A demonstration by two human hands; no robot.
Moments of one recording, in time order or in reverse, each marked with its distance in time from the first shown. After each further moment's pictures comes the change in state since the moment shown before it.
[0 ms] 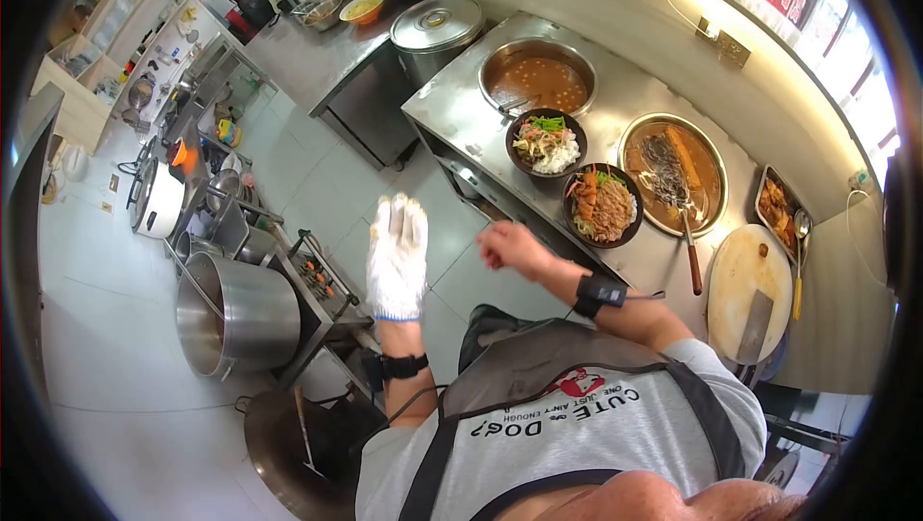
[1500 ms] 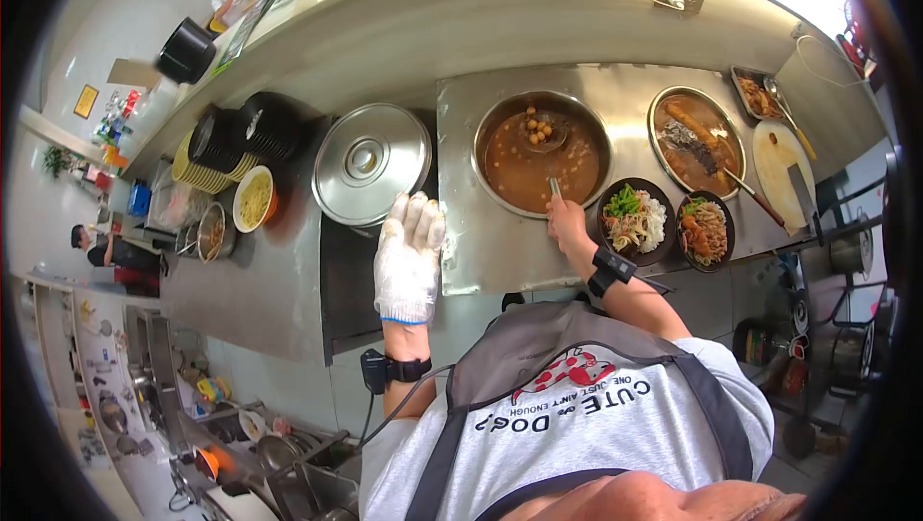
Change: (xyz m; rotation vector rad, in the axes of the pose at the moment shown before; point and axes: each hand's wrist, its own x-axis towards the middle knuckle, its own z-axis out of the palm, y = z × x) left_hand 0.525 0.033 0.092 0.269 -0.294 -0.815; right_hand 0.348 -0.099 -0.087 0.731 1.257 -0.237
